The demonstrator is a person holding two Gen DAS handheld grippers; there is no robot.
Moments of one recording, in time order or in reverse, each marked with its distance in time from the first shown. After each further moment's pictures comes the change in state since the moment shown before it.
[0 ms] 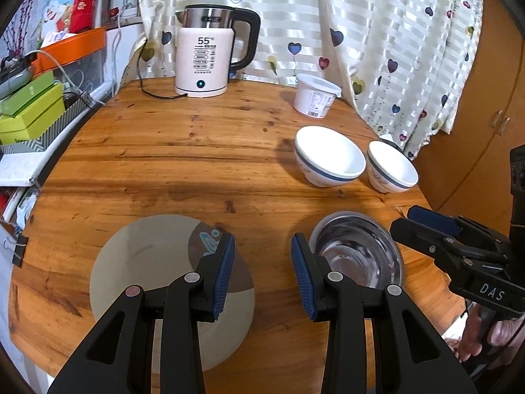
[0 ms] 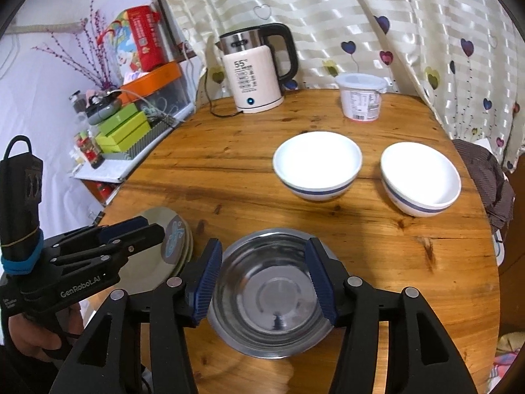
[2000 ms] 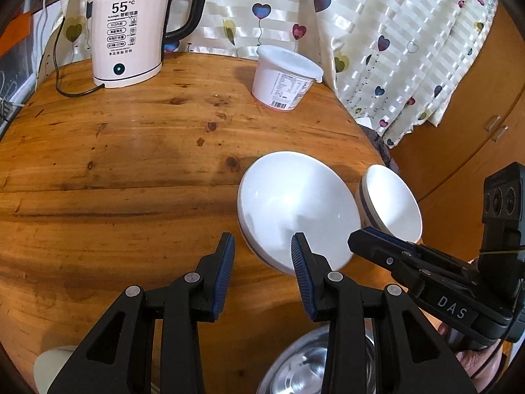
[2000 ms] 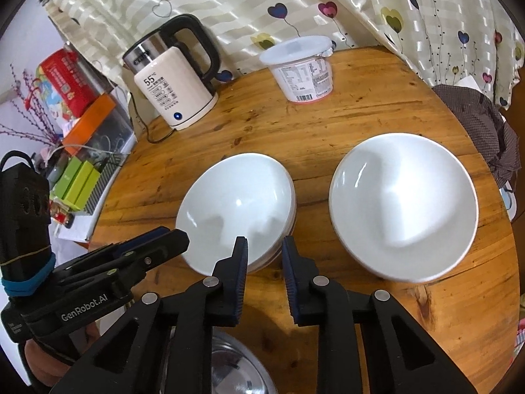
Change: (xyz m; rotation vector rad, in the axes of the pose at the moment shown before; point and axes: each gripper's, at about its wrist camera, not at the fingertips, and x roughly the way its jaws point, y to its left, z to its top) left arm 0.129 -0.036 0.097 0.007 0.176 -0.167; right arm 0.087 -0.099 0.067 0.282 0.088 -0.017
